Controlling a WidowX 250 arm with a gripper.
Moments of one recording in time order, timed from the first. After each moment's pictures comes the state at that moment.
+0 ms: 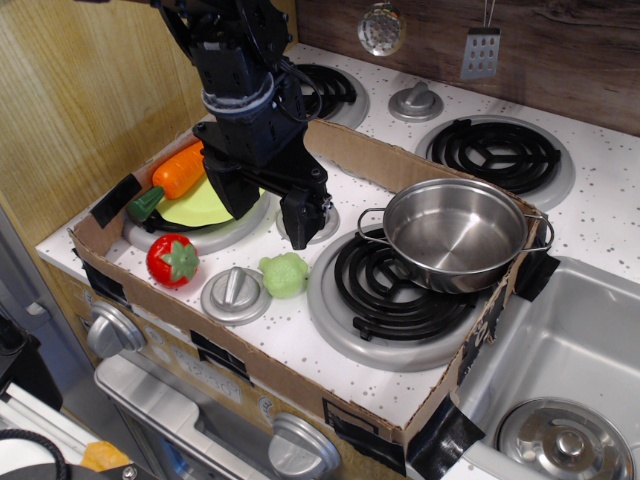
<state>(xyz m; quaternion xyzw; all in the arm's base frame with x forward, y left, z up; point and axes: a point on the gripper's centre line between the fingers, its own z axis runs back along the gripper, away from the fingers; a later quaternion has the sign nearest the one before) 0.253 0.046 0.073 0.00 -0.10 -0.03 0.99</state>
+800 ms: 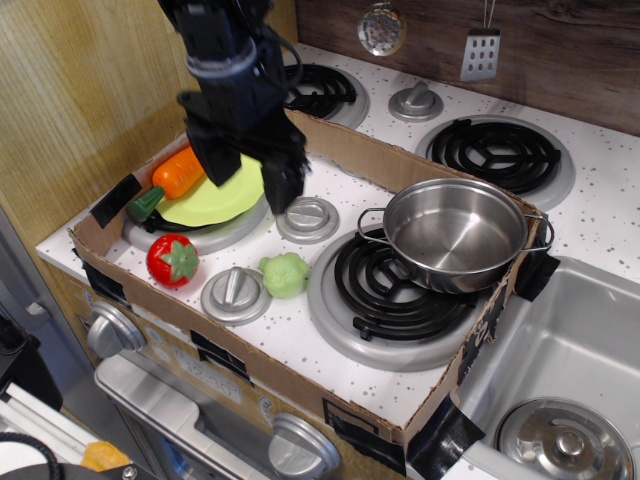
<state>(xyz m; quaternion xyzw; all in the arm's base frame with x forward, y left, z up) 0.268 0.078 0.087 0.01 -0.09 -0.03 1.00</state>
